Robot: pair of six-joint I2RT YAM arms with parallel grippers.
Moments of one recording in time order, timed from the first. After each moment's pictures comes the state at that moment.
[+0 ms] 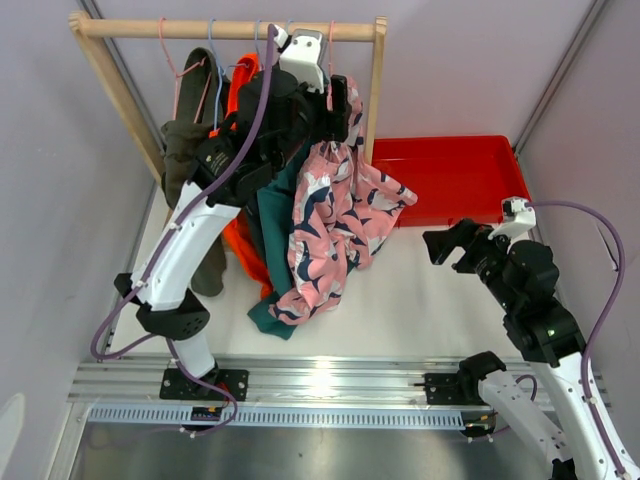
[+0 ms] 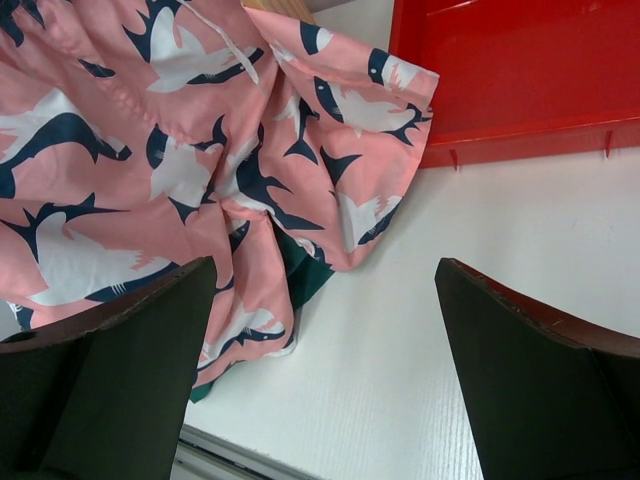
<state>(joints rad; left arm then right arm) -0.82 1.76 2.45 -0.80 -0.38 -0.16 0.36 0.58 0.90 -0.52 0.01 0.48</state>
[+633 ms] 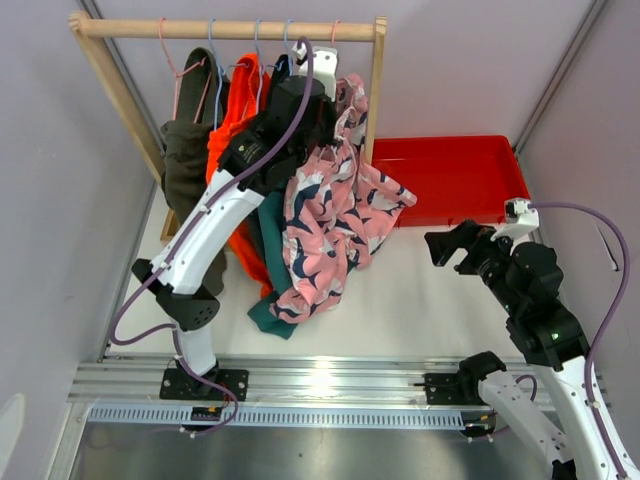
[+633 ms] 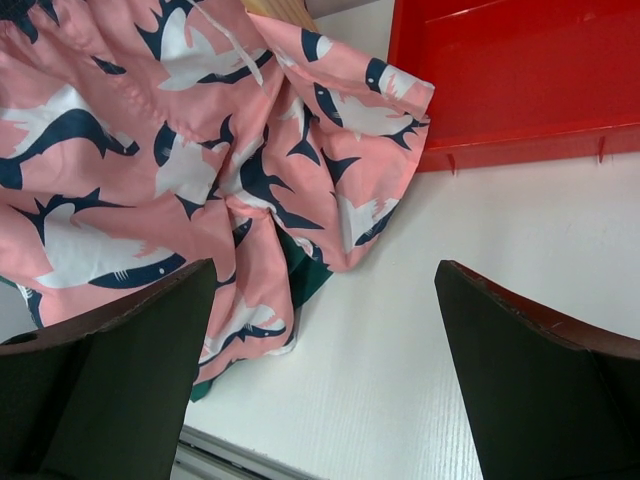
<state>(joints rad) -0.77 1.83 2.37 -0.80 -0.47 -0.15 0.36 0.58 0.92 -0.54 0.01 0.47</state>
